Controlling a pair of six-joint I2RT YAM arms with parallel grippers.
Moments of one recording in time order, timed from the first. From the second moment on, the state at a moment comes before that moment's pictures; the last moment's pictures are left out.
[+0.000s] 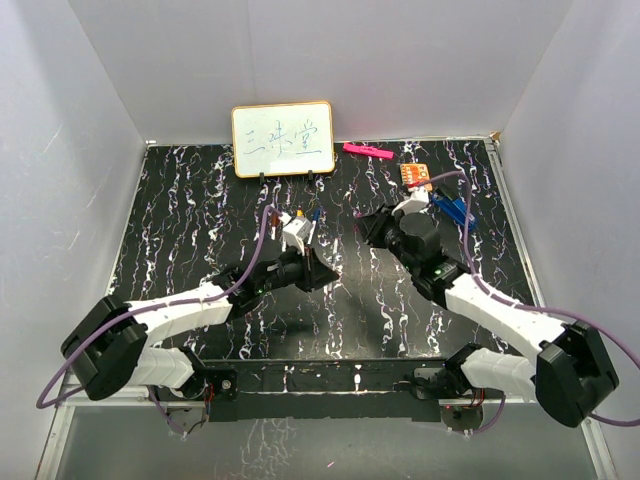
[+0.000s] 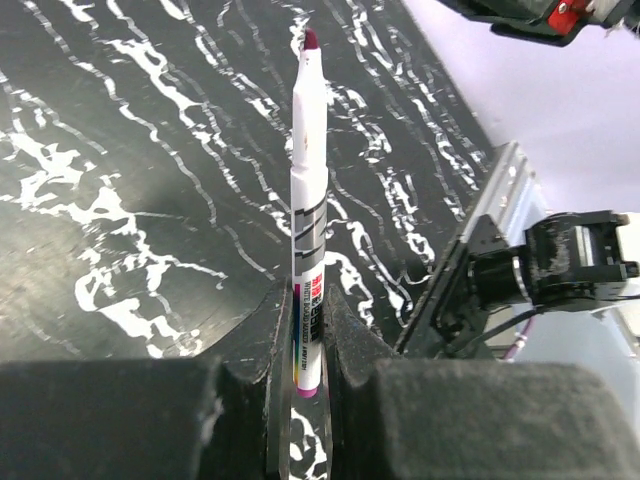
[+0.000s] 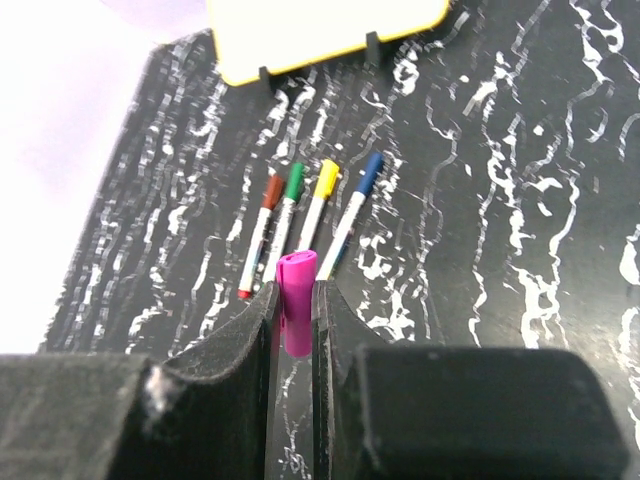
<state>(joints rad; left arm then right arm) -0.82 1.28 0.57 0.38 0.25 -0.57 0.59 1.14 0.68 0.21 0.15 0.62</state>
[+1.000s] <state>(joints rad) -0.86 1.35 0.59 0.50 0.30 -0.64 0.59 1.07 0.61 0.45 -0.04 0.63</state>
